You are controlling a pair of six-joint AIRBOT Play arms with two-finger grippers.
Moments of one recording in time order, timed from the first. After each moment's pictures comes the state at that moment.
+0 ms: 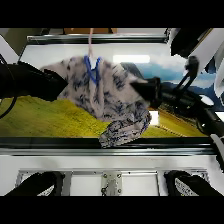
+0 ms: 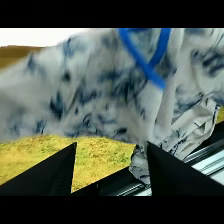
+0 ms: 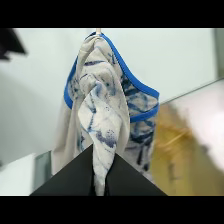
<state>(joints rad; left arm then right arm) -0.54 -1.02 1.85 1.60 -1.61 -1.70 0.02 -1.09 0.89 0.30 1.23 0.00</state>
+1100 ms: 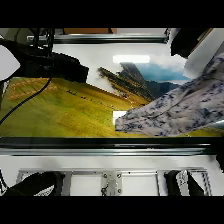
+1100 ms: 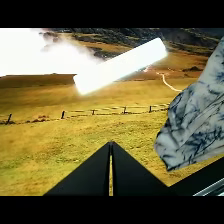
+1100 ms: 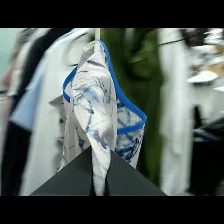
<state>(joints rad) -0.54 -1.22 1.85 1.60 -1.42 -1.63 -1.01 -0.81 1.33 -0.49 0.52 0.65</state>
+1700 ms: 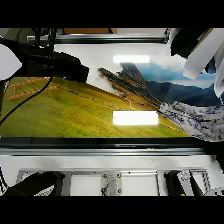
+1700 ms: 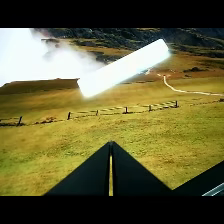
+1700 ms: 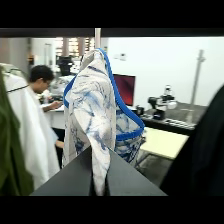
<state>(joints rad) -0.54 -1.22 1.85 1.60 -1.41 -1.60 -1.22 -0.89 1.55 -0.97 0.38 1.09</state>
